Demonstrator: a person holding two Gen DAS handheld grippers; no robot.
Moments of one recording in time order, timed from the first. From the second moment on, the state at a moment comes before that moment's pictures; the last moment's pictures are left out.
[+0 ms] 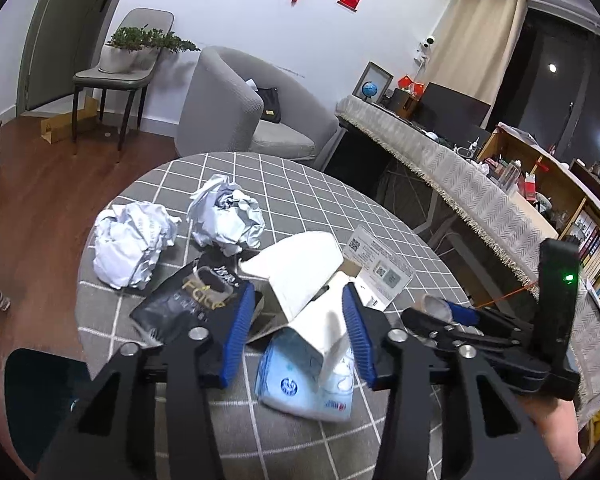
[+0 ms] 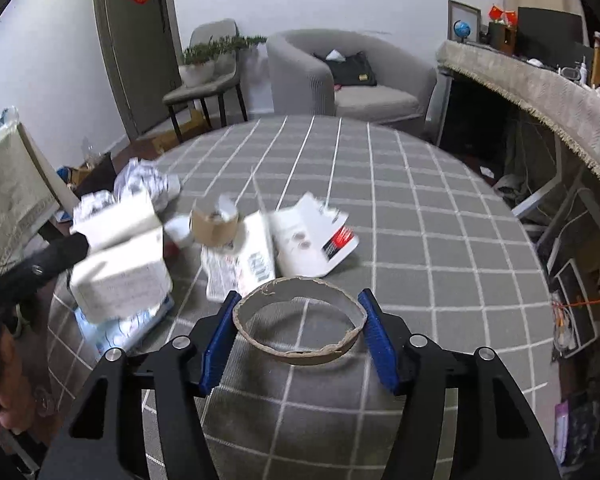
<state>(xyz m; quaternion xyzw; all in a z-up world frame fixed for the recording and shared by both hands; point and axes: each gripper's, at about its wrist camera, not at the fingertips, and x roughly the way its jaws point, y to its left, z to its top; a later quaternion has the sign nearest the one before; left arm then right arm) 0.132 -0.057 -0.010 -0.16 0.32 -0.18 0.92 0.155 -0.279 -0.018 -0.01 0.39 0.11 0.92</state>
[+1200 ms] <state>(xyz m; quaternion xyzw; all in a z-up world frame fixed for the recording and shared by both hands) 0.055 -0.047 0.039 -0.04 0.24 -0.18 0.95 0.103 -0.246 0.012 0.05 0.31 0.19 0.93</state>
